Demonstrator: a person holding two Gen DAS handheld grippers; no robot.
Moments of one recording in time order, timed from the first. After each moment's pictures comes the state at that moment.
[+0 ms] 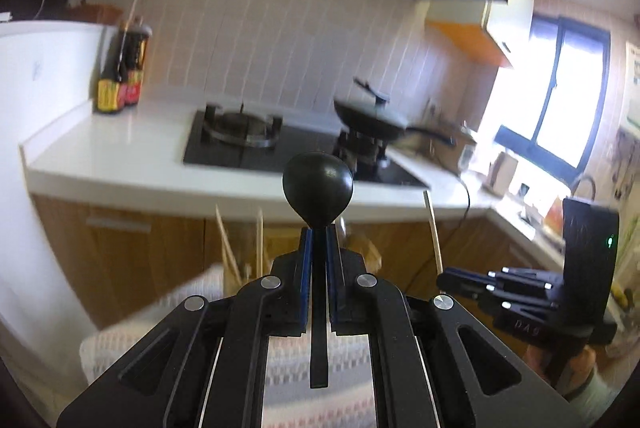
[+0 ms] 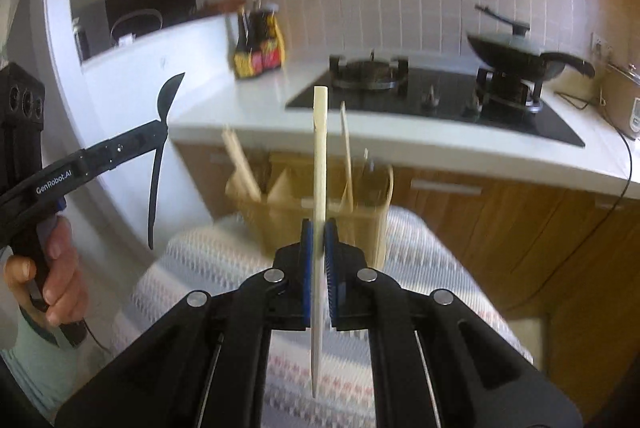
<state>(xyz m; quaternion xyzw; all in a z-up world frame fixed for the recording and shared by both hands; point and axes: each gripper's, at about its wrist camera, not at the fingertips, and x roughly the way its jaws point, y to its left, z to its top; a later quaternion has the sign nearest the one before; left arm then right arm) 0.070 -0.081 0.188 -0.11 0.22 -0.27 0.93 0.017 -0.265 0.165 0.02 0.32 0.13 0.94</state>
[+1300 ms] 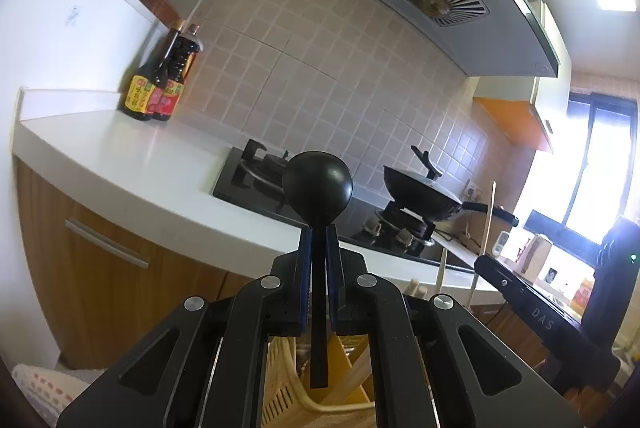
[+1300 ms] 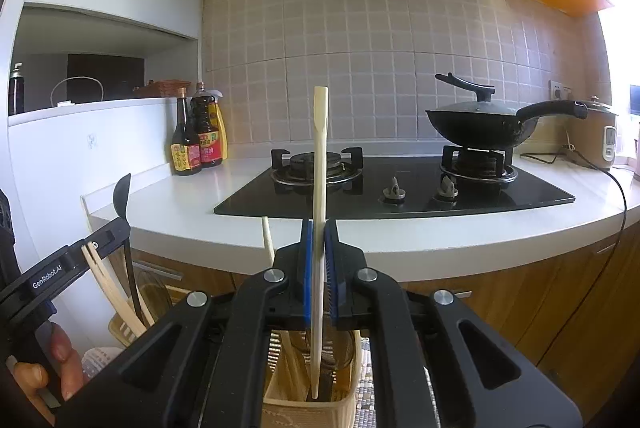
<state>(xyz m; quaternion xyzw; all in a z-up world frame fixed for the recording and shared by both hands) 0.160 -0.068 0.101 -0.21 0.11 -0.20 0.95 0.122 -0.258 0.115 0.02 0.13 0.03 0.99</state>
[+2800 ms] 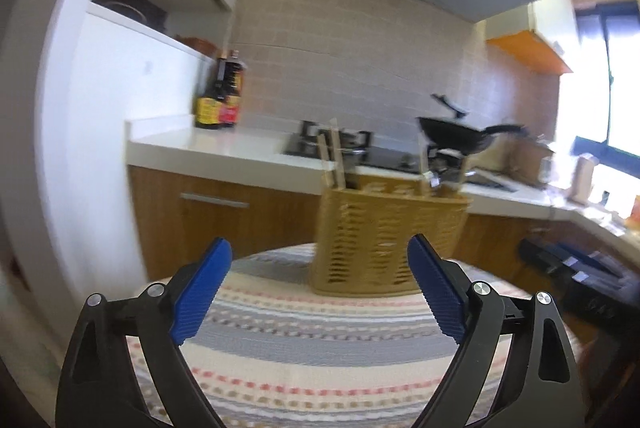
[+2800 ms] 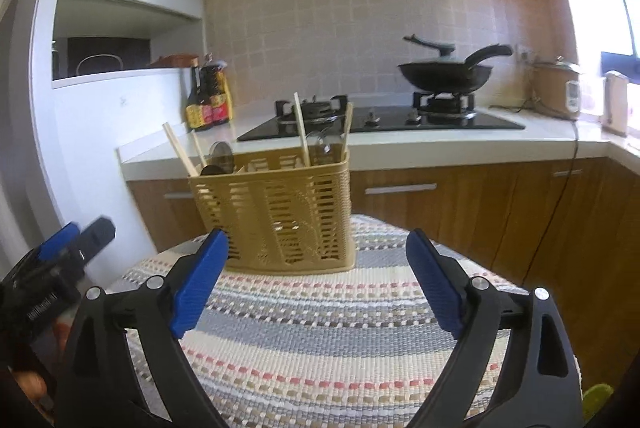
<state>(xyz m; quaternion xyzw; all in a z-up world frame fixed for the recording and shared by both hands) -0.025 -0.071 0.064 -0.07 0.13 -0.08 0.99 -0.056 -0.243 0.064 0.04 0.18 0.00 0.98</state>
